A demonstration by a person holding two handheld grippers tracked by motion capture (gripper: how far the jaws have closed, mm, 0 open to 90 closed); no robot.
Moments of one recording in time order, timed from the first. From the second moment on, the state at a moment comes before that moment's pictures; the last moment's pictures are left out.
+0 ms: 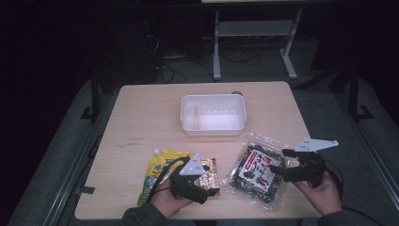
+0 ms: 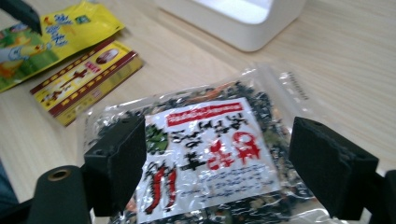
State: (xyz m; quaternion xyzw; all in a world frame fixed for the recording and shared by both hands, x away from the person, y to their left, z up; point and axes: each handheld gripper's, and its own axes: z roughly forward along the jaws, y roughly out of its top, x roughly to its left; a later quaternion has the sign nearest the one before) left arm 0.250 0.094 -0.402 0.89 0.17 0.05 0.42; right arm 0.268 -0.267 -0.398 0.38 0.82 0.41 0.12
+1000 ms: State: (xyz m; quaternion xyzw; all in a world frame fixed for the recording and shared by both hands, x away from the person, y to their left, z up) left arm 0.277 0.024 -0.409 0.91 0.16 0.02 0.39; right arm 0.314 -0.325 -0.403 0.49 0.79 0.35 0.12
